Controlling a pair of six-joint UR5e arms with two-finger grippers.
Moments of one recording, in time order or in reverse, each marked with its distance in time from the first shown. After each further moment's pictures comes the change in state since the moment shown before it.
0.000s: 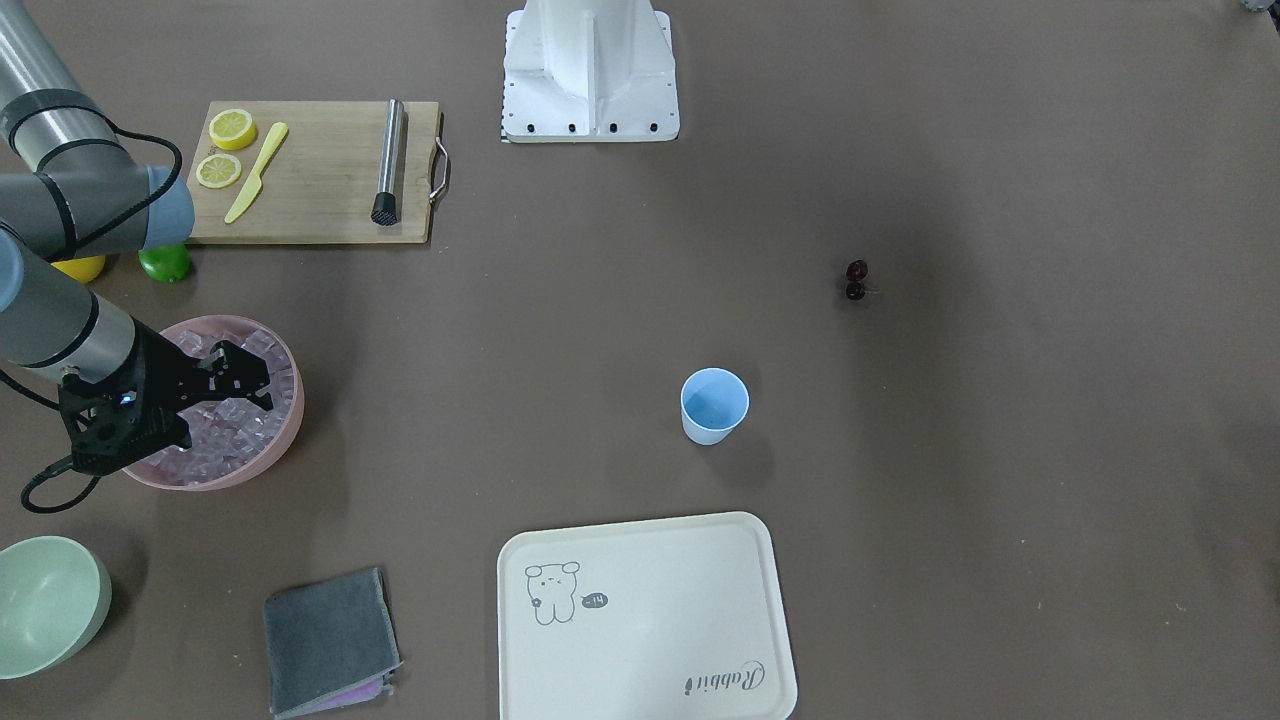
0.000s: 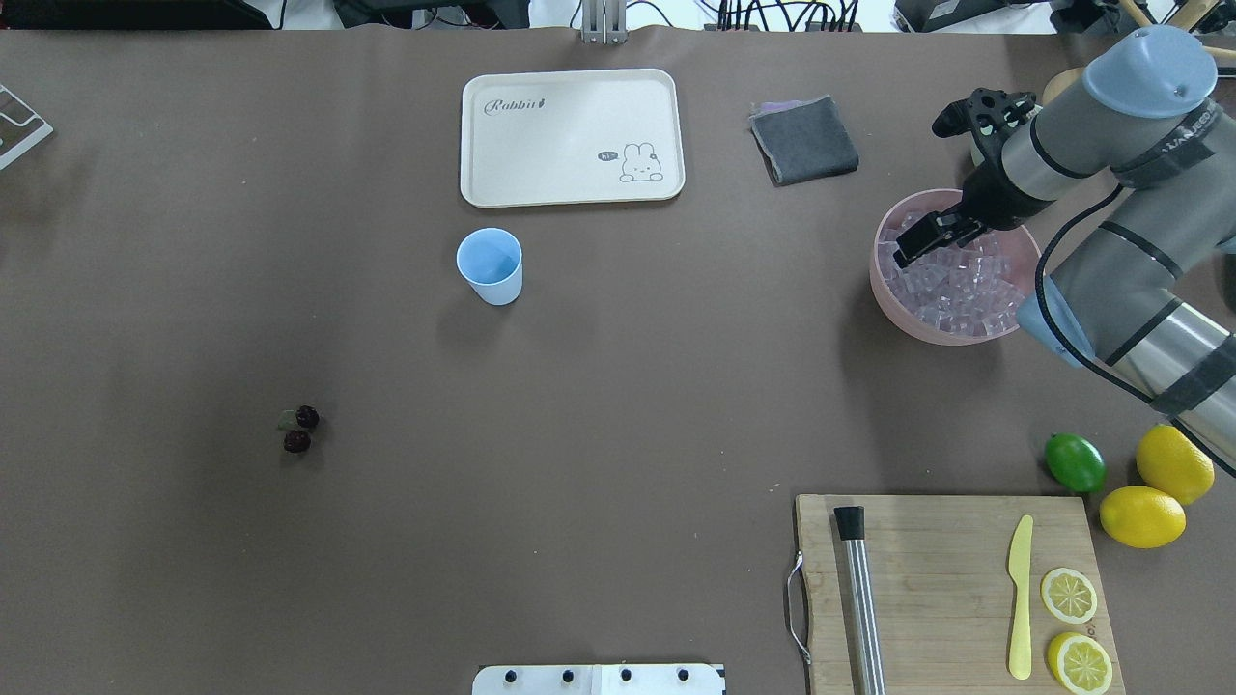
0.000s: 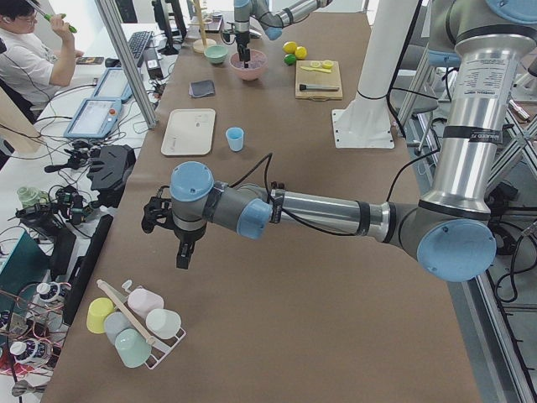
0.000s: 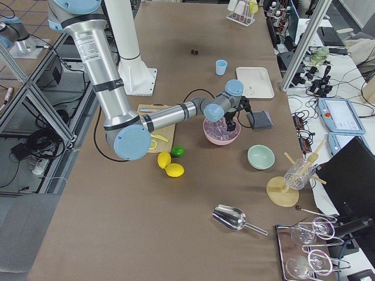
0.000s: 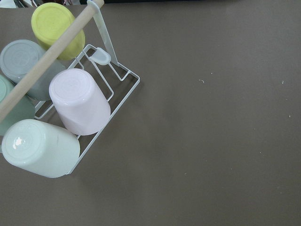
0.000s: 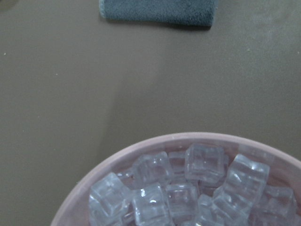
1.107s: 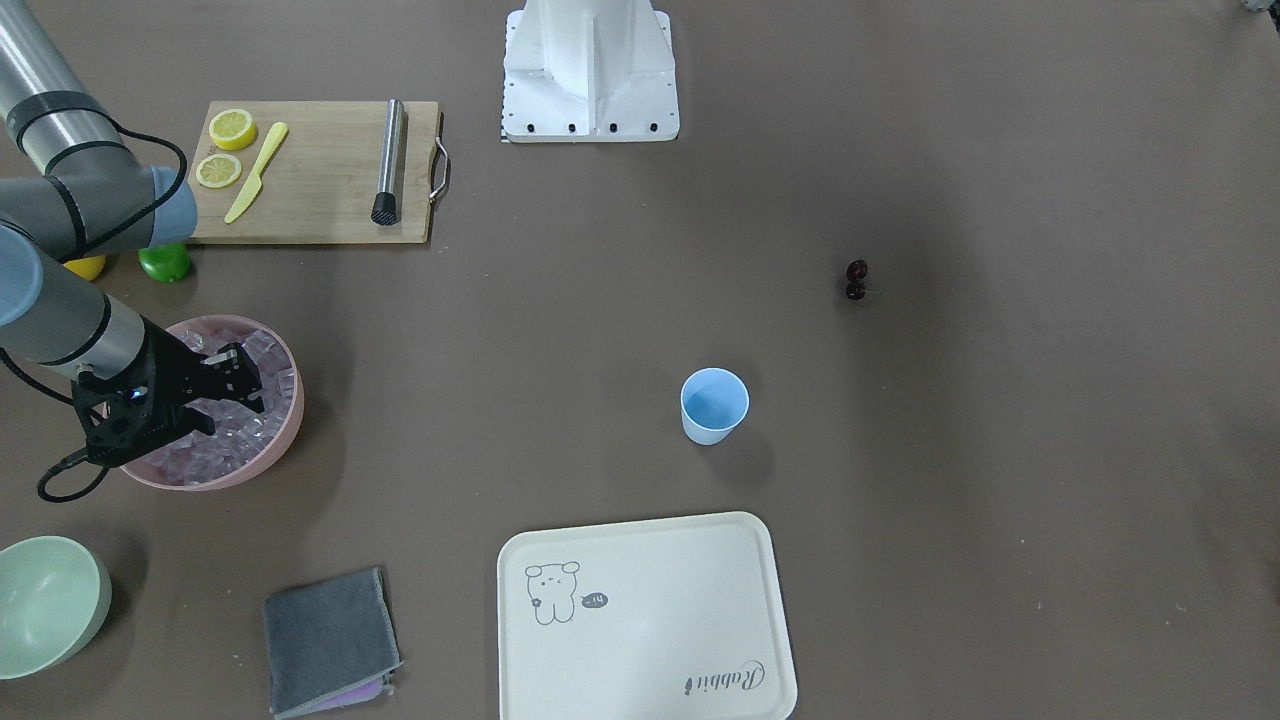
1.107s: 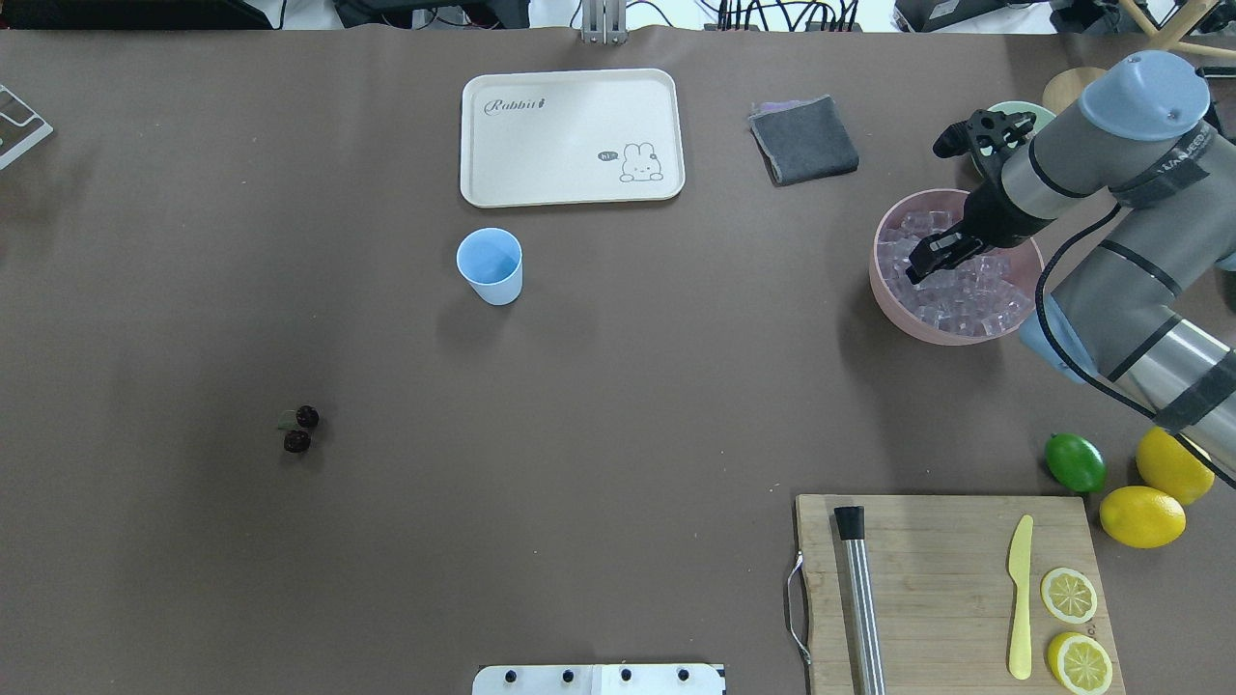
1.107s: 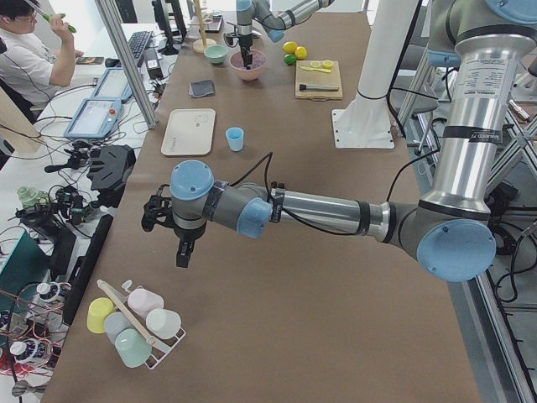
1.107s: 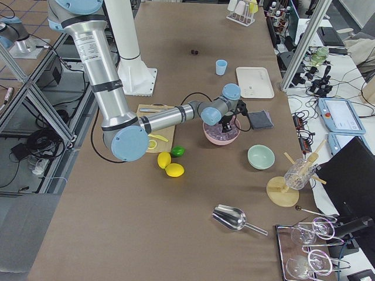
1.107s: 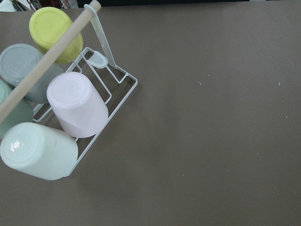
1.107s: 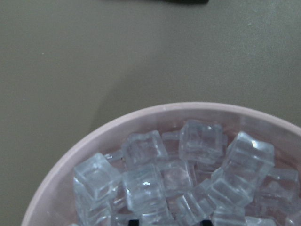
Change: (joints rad) left arm 0.000 0.000 -0.004 0.000 0.000 0.000; right arm -0.015 -0.019 -0.003 0.009 -0.008 0.003
